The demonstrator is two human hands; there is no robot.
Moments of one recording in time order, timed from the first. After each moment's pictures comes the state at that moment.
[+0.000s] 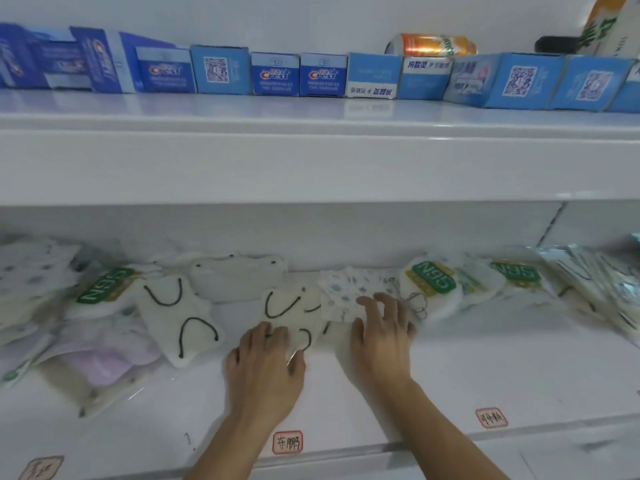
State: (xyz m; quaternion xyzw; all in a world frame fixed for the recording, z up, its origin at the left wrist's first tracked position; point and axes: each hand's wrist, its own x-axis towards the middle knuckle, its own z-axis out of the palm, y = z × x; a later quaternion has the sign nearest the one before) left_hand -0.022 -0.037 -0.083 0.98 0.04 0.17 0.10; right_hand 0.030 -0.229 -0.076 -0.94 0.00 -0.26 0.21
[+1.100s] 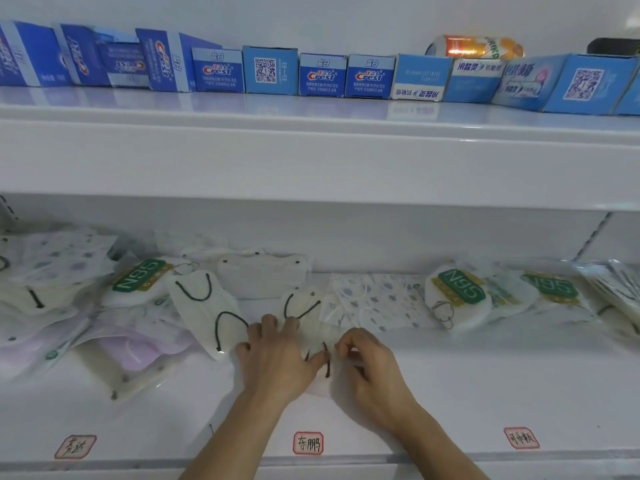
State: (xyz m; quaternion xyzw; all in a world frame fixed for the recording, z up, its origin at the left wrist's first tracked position) left_hand -0.013 -0.030 -0.055 0.99 0.12 0.06 0.09; right_hand -0.007 -0.209 -0.063 -0.85 -0.24 -0.09 0.46
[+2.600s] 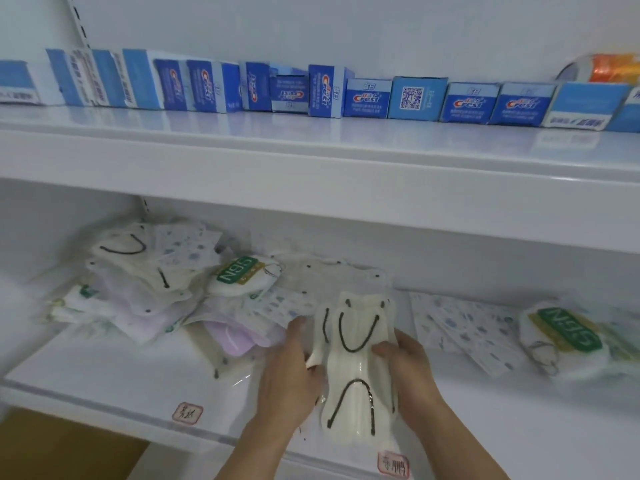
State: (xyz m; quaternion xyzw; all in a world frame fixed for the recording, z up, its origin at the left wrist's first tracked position) left_hand -0.063 0.056 -0.045 0.89 0.18 0.13 0.39; right_hand -0.002 -0.112 -0.020 -0.67 0.05 0.15 0.73
